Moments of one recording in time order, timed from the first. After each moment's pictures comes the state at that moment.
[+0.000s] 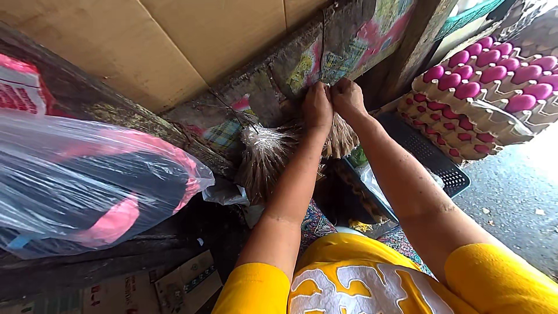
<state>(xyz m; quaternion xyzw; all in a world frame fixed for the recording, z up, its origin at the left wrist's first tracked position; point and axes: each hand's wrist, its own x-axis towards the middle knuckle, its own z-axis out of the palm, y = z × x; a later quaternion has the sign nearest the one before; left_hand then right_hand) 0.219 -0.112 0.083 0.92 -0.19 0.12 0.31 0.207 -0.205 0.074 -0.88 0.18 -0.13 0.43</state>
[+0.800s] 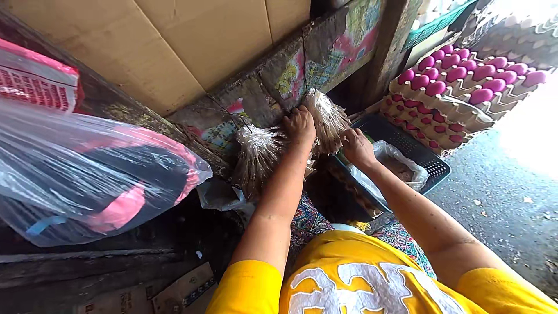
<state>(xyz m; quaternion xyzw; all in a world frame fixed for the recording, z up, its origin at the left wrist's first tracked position) 0.198 -0.094 0.068 0.98 -0.17 0.01 -0.03 0.088 -0.217 -0.030 -0.92 0.16 -0.12 0.33</state>
